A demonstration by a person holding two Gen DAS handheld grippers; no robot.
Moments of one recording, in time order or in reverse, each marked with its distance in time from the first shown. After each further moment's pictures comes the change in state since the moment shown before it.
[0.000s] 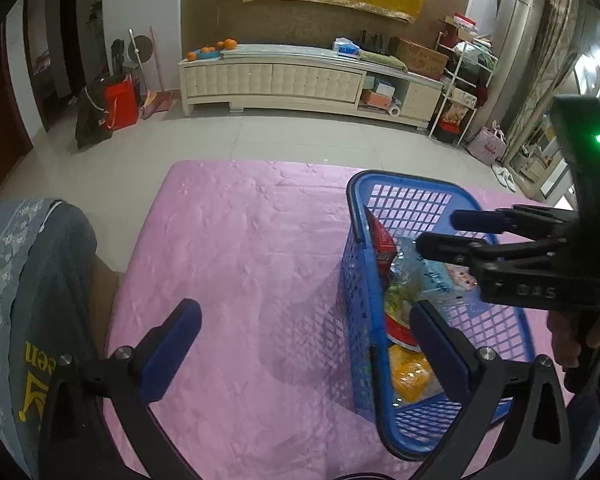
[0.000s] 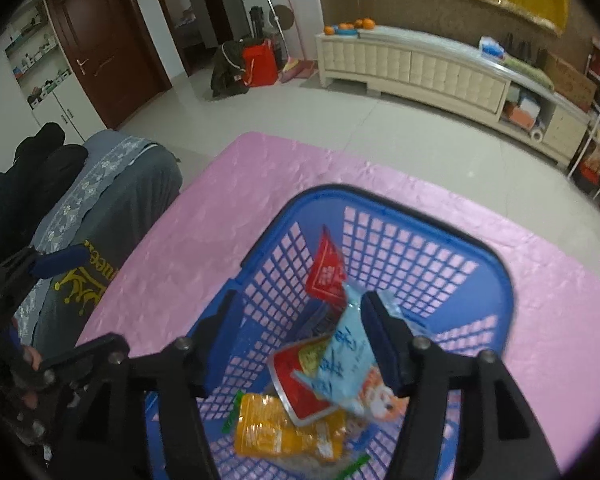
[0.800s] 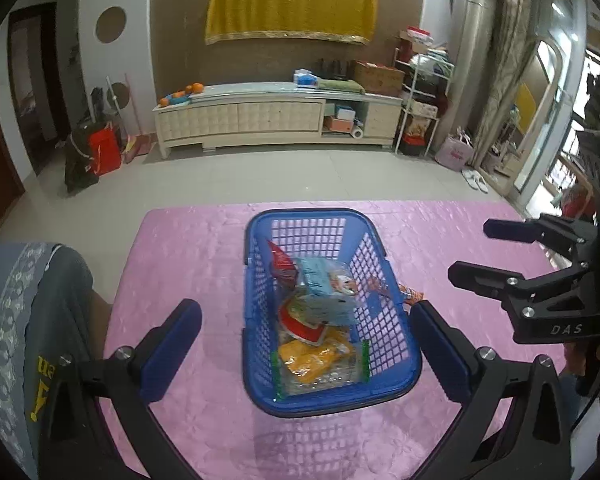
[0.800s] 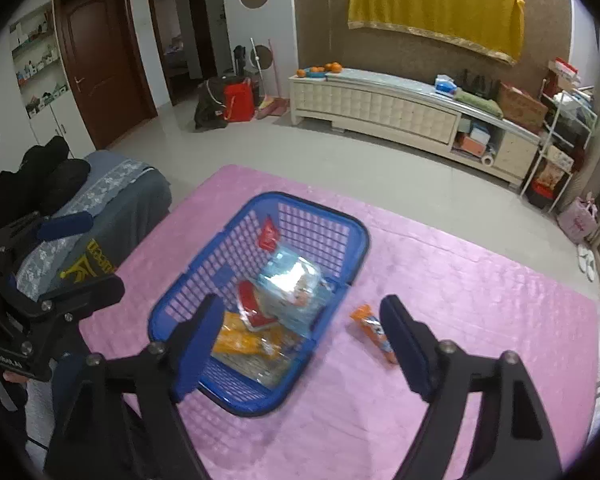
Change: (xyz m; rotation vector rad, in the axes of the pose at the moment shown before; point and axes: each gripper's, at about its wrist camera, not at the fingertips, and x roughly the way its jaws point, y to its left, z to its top) left arm -0.082 -0.112 -0.004 0.129 -0.097 -0.024; right arm -0.143 -0.024 -0.061 -0.011 -0.128 -0.118
